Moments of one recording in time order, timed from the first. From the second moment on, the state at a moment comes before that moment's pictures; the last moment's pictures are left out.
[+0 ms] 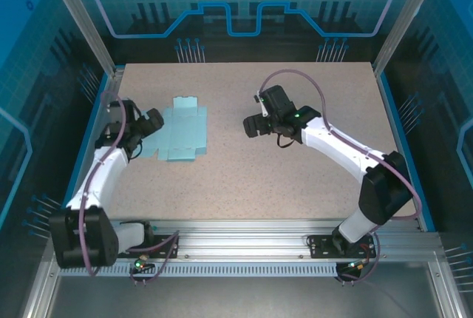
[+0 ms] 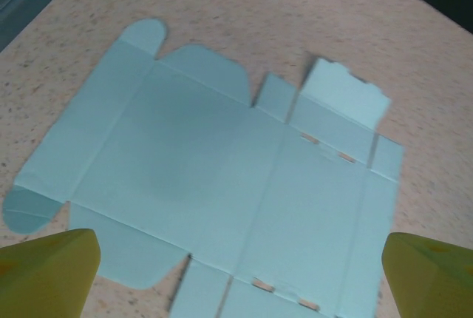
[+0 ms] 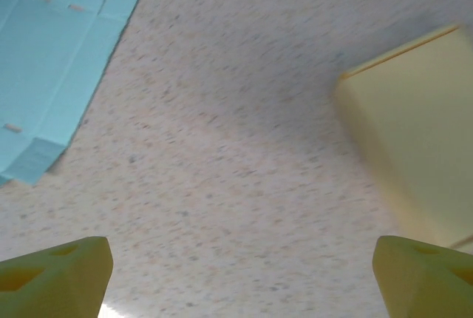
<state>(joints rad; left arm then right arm) 0.16 1.24 0.86 -0.39 0.00 -0.48 0.61 1.62 1.31 -0.59 0.08 0.27</state>
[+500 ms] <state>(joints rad) 0.15 1.44 0.80 -0.27 0.31 -0.55 0.70 1.88 1.43 -0.58 -0.06 0.46</state>
